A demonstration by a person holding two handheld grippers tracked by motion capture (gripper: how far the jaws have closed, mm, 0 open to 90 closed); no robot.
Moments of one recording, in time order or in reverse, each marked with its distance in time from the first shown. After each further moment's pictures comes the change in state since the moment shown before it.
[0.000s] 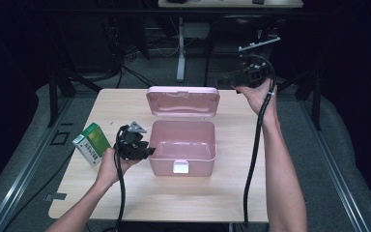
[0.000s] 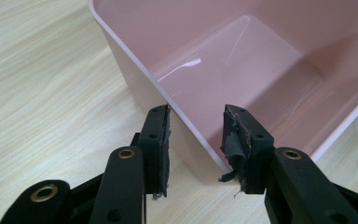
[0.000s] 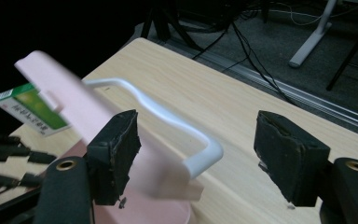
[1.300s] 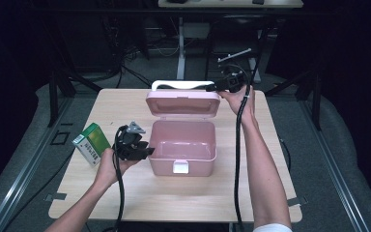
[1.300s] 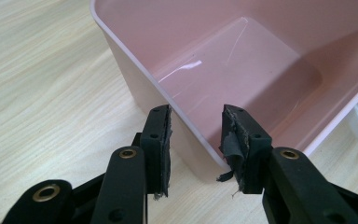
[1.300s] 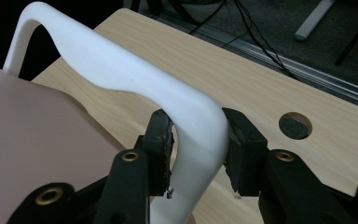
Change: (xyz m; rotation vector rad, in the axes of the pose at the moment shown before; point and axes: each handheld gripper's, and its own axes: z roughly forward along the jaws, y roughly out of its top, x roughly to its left) left arm -0.001 -0.001 -0.004 -0.010 0.003 0.013; right arm -0.017 -0.009 0.085 0.101 -0.024 0.040
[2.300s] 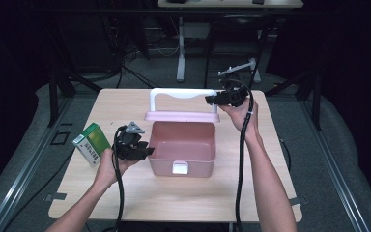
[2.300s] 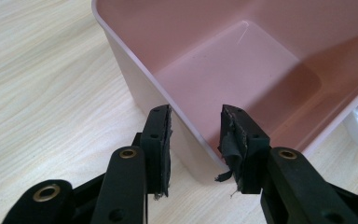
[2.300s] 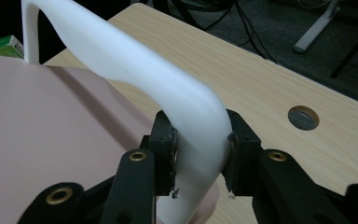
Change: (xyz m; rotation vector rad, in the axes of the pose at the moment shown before) left arm 0.001 -0.002 0.000 -0.013 -0.011 -0.013; right arm 0.034 -0.034 -0.024 -0.032 -0.004 -0.078
